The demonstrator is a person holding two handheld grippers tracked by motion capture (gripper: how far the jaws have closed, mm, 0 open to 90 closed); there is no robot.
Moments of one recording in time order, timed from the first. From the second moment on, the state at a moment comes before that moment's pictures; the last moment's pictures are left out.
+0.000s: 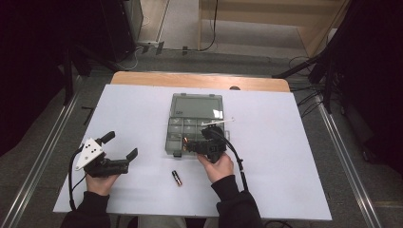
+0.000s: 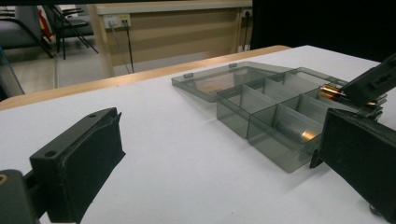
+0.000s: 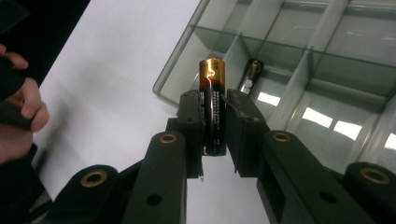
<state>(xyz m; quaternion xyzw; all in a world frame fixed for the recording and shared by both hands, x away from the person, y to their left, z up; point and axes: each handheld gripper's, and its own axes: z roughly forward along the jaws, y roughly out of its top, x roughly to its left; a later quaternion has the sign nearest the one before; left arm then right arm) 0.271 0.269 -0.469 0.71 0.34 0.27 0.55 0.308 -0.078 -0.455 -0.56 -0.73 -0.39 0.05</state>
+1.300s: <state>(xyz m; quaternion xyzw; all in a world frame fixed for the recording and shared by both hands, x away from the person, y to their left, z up) 0.270 0.269 -0.469 0.71 0.34 0.28 0.55 0.316 -0.080 -0.462 -0.60 -0.65 -0.46 0.04</state>
